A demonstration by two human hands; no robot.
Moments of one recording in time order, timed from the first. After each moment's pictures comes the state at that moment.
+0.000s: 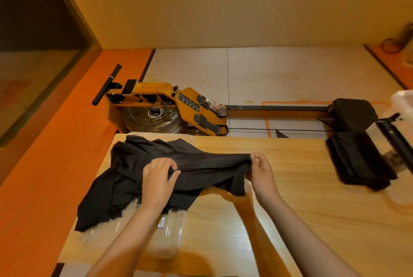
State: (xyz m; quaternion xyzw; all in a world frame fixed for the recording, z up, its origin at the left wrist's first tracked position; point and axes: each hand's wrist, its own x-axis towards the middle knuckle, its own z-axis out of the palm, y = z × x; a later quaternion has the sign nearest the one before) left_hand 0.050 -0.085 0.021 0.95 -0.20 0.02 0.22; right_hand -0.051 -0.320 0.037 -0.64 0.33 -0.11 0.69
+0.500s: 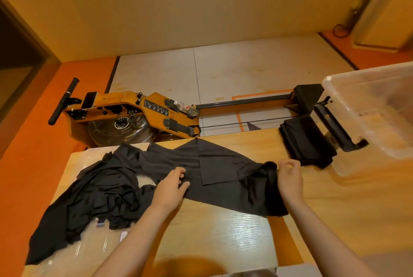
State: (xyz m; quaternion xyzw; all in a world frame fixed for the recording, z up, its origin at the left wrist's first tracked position) left_hand 0.011 -0.201 -0.007 0.92 -0.24 -0.20 0.24; right_hand -0.157 -0.459 0.010 -0.65 0.53 -0.20 0.51
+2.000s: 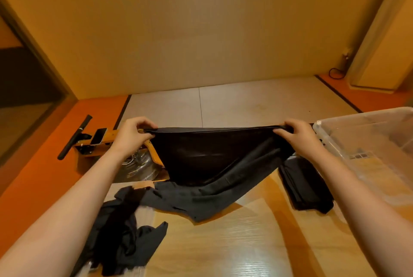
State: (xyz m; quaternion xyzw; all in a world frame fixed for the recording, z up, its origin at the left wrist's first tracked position) left_hand 0.159 -0.232 0.191 0.87 -0.30 -0.02 0.39; right_hand -0.083 -0.581 0.173 -0.90 0.22 -0.17 0.34
